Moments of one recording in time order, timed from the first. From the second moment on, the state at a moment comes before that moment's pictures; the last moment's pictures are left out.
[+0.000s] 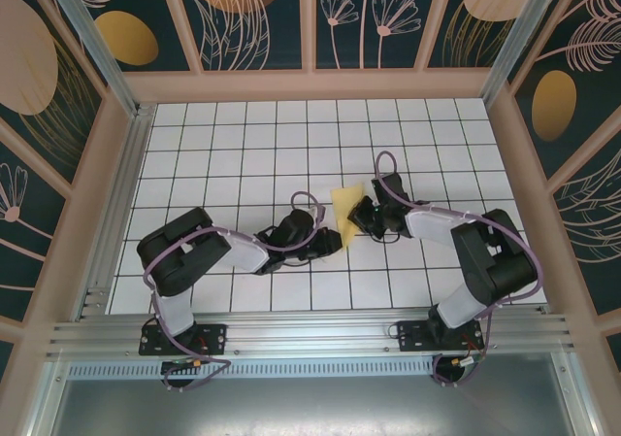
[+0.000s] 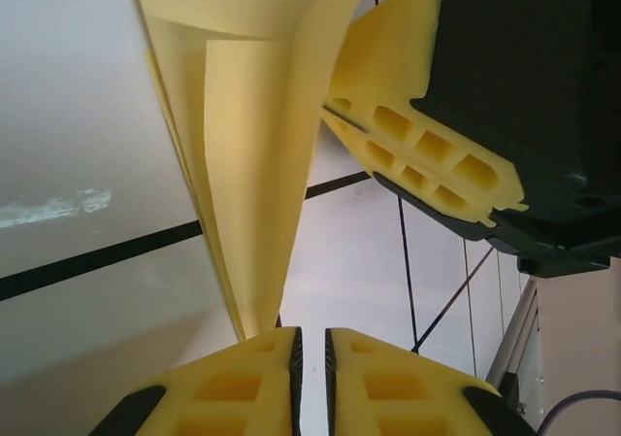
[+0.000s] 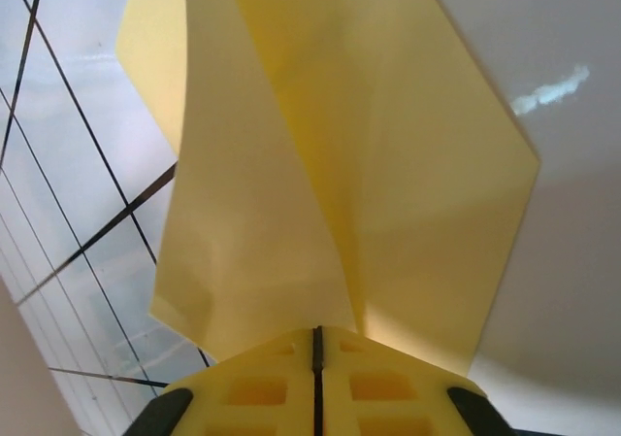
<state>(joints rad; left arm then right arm) -0.93 1.84 0.69 0.60 0.24 -1.10 0.45 1.56 0.69 -0.07 -0.33 1.05</state>
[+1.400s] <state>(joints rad) -0.90 2.00 1.16 0.16 0.05 -0.84 0.31 1.65 0.71 -0.08 -0.41 0.83</state>
